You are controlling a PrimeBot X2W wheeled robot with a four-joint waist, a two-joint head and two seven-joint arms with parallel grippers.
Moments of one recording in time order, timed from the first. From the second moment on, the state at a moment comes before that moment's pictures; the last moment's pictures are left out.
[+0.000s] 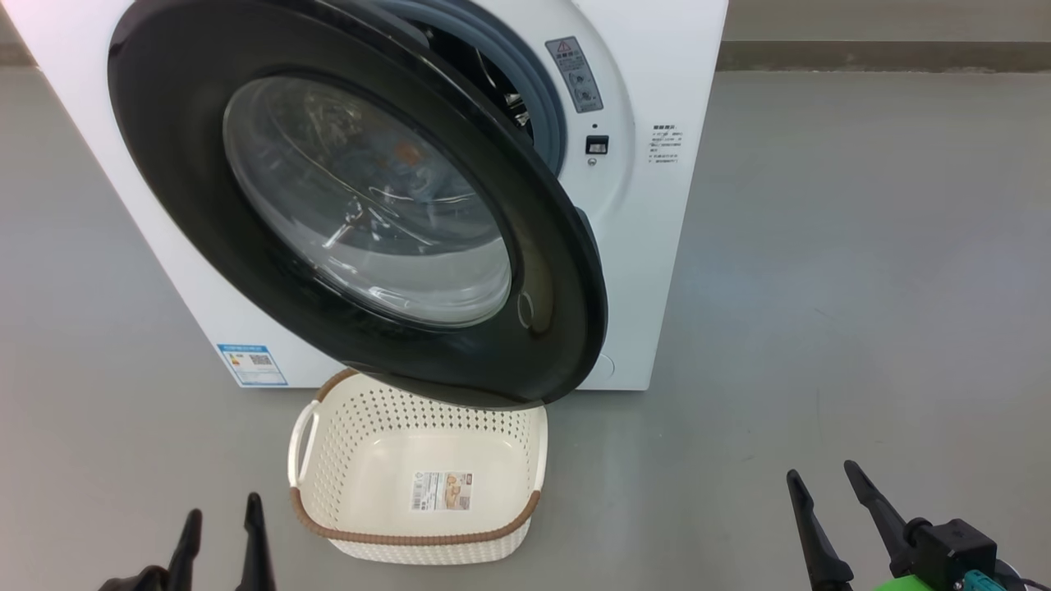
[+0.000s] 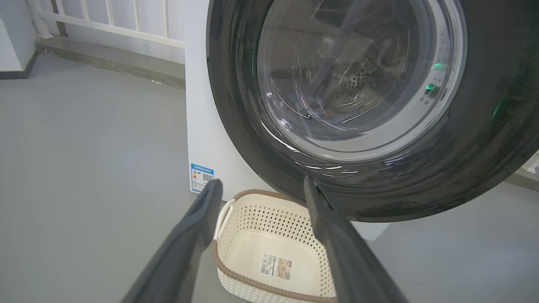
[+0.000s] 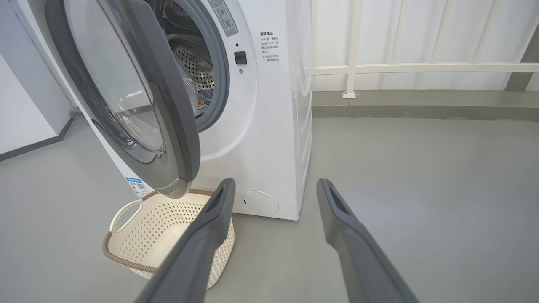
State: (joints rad) left arm 0.00 0.06 -0.04 0.33 -0.39 -0.03 -0.25; right arm 0.05 -0.10 -0.01 0.21 0.19 0.13 -0.26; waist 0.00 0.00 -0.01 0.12
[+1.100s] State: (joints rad) left arm 0.01 0.04 0.01 0.32 -0.35 -0.07 -0.25; right arm 0.06 -0.10 -0.08 0.30 0.13 0.13 -0.26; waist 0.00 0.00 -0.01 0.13
